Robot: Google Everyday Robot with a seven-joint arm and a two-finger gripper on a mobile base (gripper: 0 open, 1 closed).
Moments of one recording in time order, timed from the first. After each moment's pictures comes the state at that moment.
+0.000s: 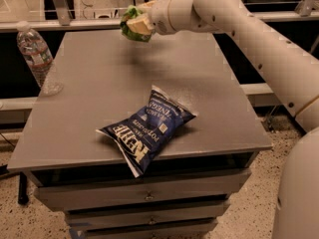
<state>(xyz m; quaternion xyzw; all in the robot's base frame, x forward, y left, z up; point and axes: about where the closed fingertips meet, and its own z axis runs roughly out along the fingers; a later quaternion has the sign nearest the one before) 0.764 0.066 0.959 -0.50 0.64 0.18 0.56</state>
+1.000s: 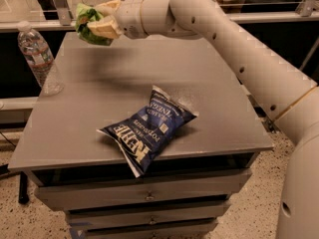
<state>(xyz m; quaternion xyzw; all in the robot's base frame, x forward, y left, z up) 0.699 0.155 0.985 -0.56 0.53 0.26 0.58</state>
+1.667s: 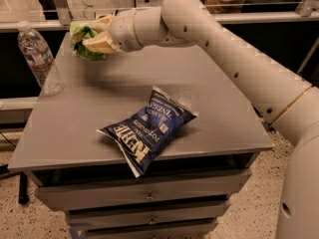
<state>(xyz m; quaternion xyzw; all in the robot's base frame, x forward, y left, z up) 0.675 0.175 0.952 -0.60 0.52 0.26 0.55</state>
